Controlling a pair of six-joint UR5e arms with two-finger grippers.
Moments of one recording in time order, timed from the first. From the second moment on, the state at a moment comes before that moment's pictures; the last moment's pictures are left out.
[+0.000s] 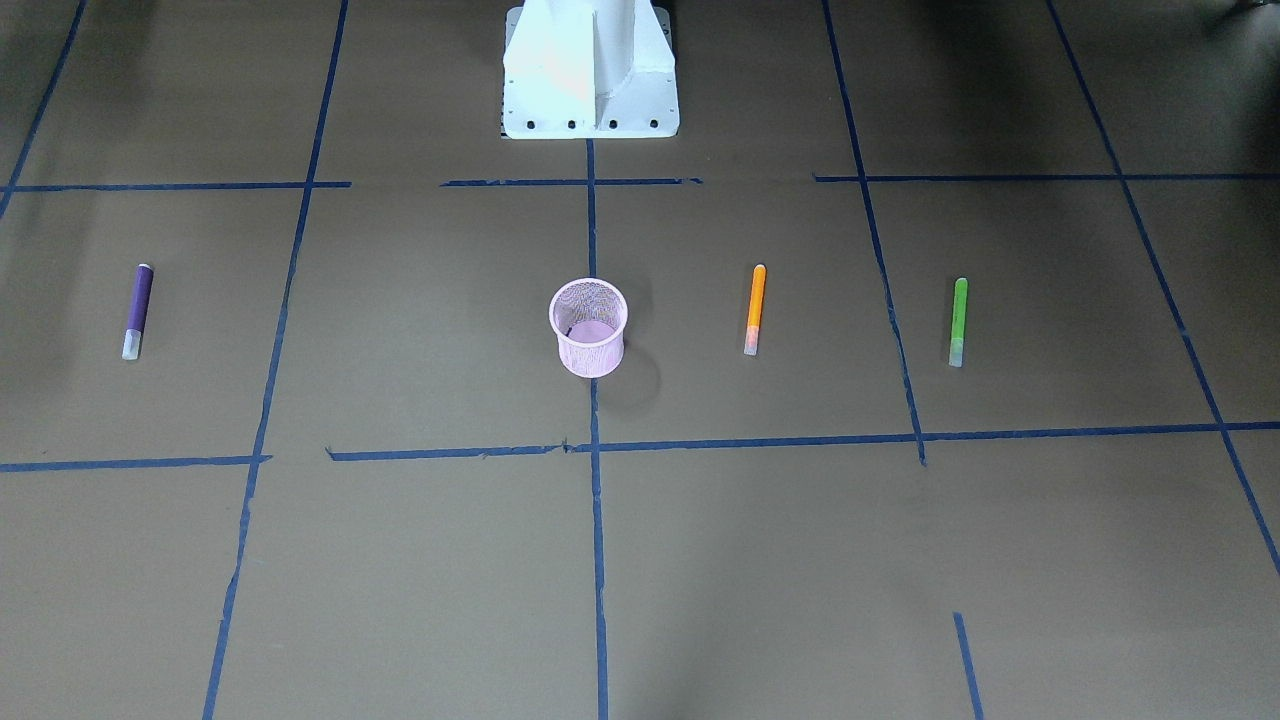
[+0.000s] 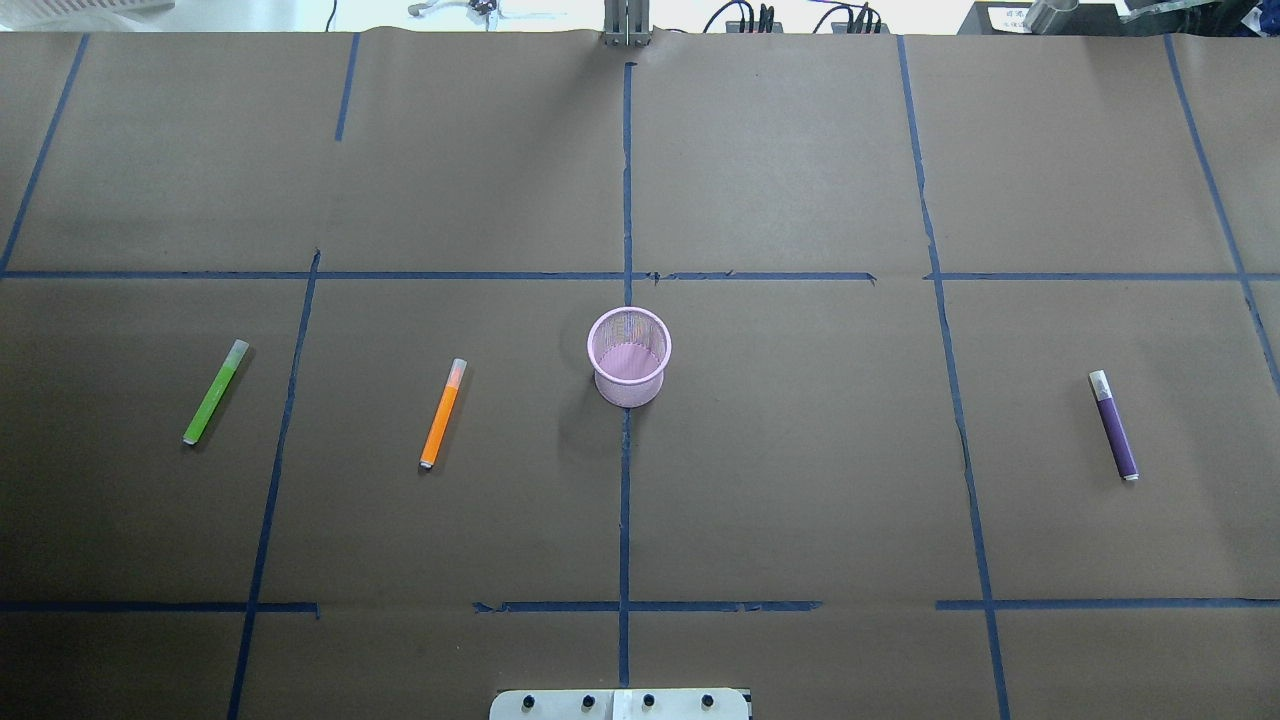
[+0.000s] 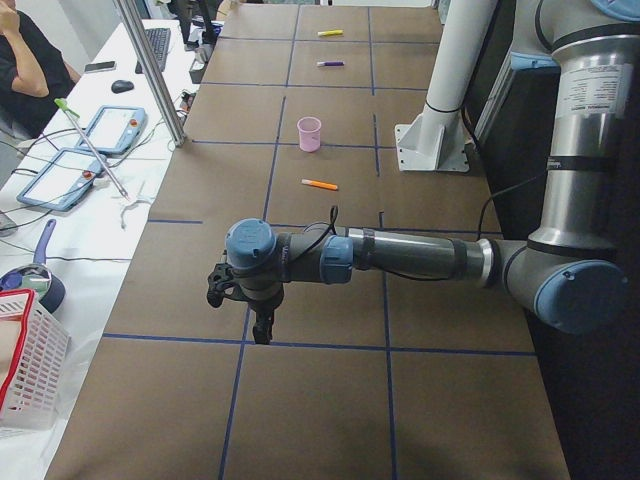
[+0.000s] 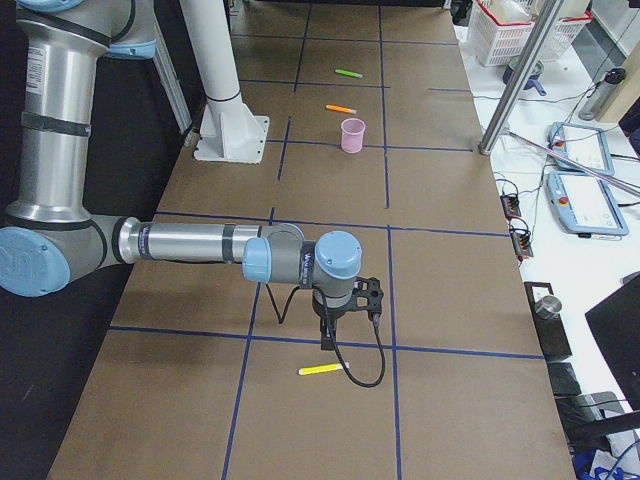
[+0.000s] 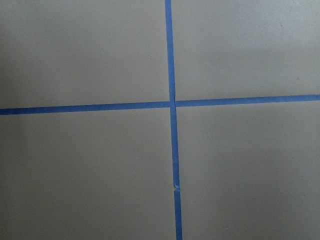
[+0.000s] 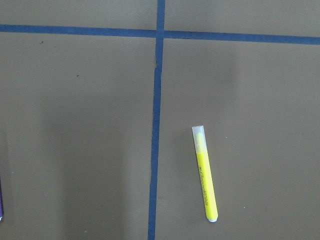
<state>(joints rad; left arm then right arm) -1.59 -1.58 -1.64 -1.51 -2.38 0.04 1.54 -1.75 1.76 -1.59 2.32 -0.02</state>
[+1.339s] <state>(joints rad) -1.59 -1.55 -1.66 -1.52 -2.40 0.03 1.54 -1.76 1.74 -1.57 2.37 -0.02</state>
